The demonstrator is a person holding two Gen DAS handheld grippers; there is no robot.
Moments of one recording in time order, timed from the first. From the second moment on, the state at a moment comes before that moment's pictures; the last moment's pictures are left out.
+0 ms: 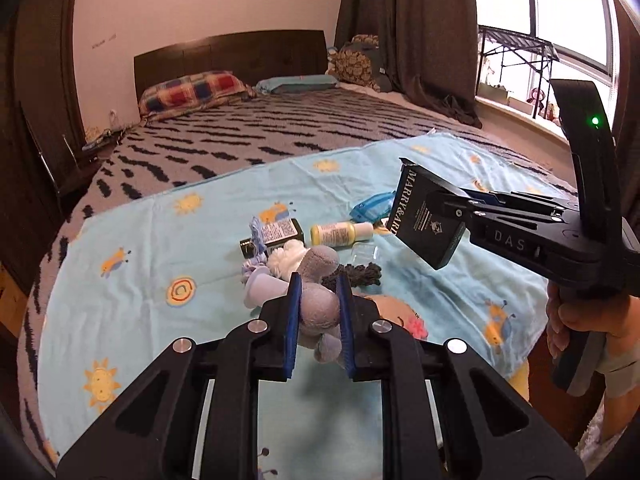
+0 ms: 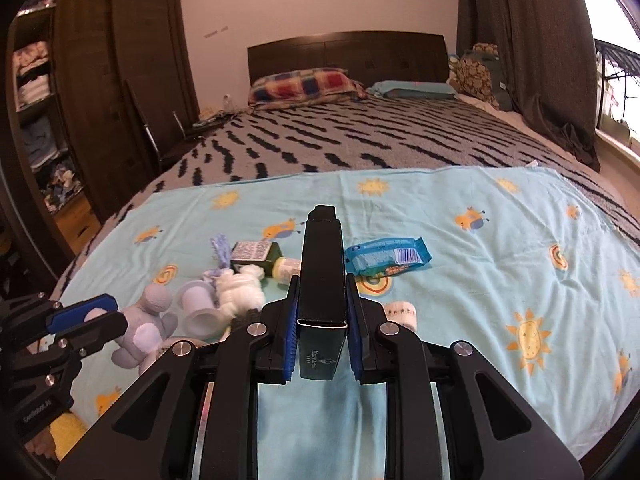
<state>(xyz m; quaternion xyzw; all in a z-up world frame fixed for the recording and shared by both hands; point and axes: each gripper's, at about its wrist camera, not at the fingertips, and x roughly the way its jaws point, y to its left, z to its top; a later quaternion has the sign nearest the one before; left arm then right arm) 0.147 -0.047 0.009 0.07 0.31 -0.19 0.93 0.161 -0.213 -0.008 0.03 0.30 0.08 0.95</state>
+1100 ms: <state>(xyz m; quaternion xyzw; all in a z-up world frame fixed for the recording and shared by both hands) 0.000 -0.027 -0.129 0.10 0.43 -0.25 0.86 -0.027 -0.195 -0.157 0.04 0.48 0.14 0.86</state>
